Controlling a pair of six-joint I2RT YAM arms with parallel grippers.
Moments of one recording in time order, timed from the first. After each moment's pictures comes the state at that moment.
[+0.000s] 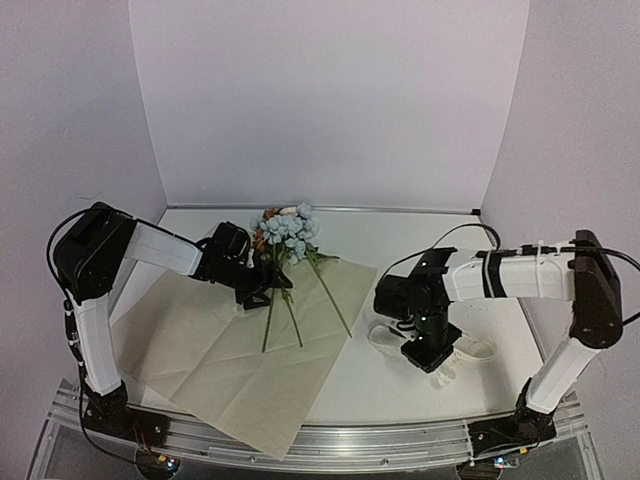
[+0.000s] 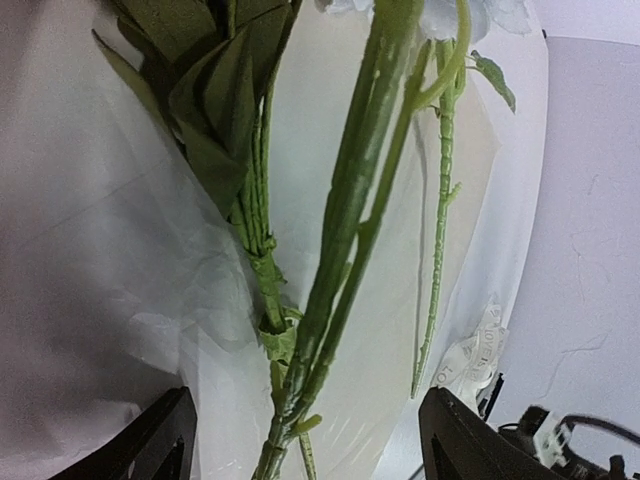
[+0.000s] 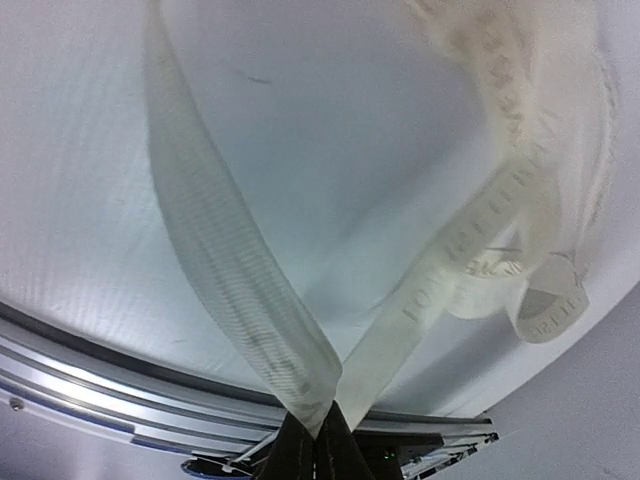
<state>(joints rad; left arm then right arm) -0.55 1.95 1.09 0.00 0.51 -0.92 0.95 1.69 1.15 -1.27 0.11 0.33</state>
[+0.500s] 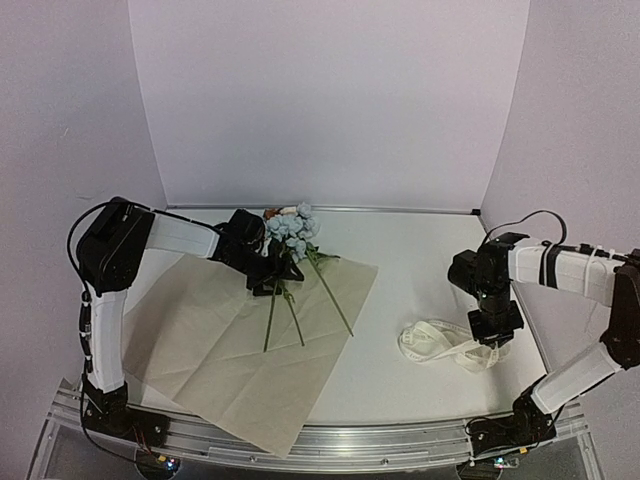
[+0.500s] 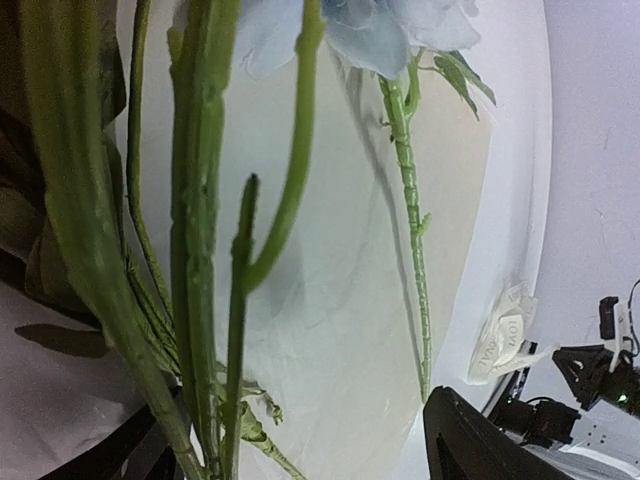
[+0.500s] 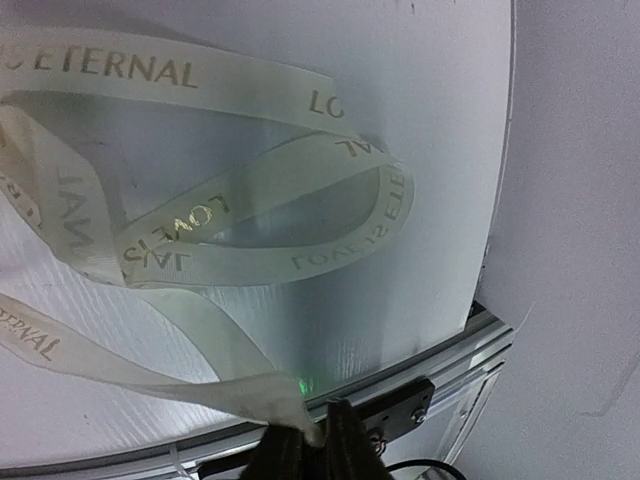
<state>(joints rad) -0.55 2.10 1.36 -0.20 0.56 -0.72 0.51 1.44 0.96 -1.32 0.32 0.59</state>
